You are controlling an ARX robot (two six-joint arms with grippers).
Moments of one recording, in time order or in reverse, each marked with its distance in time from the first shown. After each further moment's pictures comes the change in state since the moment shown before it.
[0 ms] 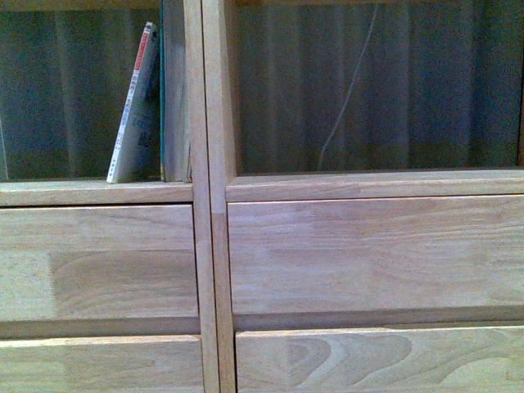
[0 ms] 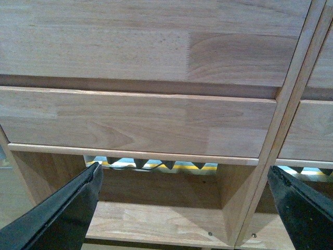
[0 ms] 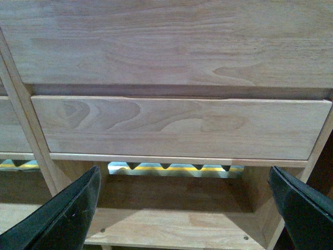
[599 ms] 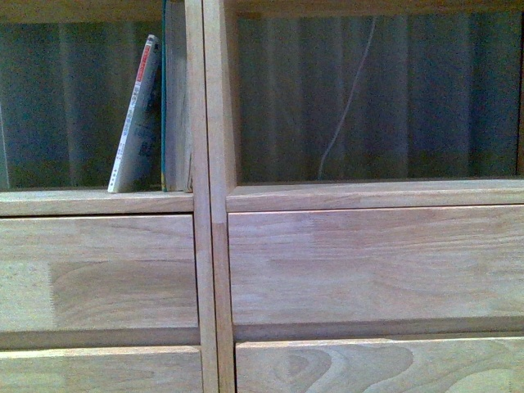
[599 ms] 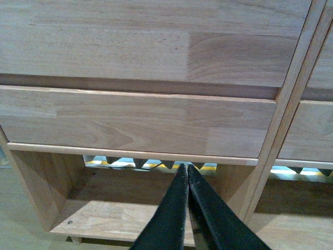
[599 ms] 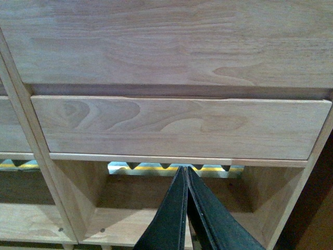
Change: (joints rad) left arm 0.000 0.000 0.000 0.000 0.000 -0.003; right arm 0.000 0.000 0.000 0.000 0.000 0.001
